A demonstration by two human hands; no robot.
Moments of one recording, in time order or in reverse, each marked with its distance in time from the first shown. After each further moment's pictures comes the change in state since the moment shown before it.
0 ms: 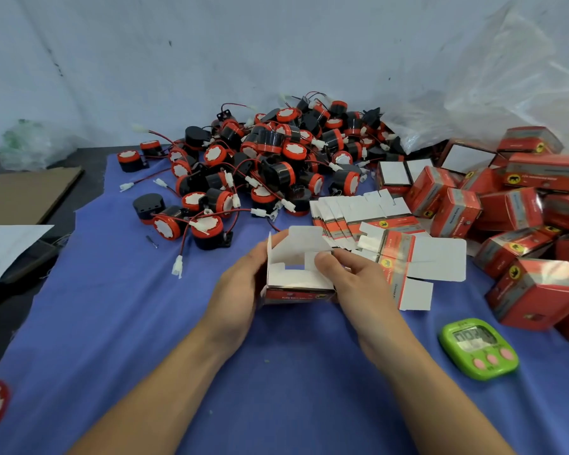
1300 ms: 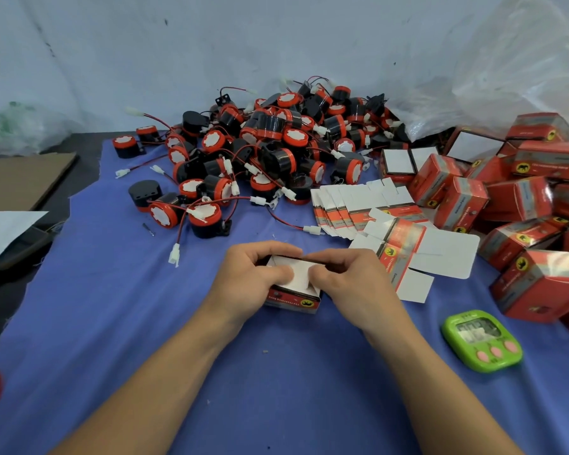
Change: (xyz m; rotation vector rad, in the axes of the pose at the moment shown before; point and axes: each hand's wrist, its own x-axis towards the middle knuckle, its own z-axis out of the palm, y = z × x) left_hand 0.010 -0.008 -0.004 0.391 0.167 0.013; right_hand 0.002 -0.001 -0.004 -0.354 -0.040 -0.026
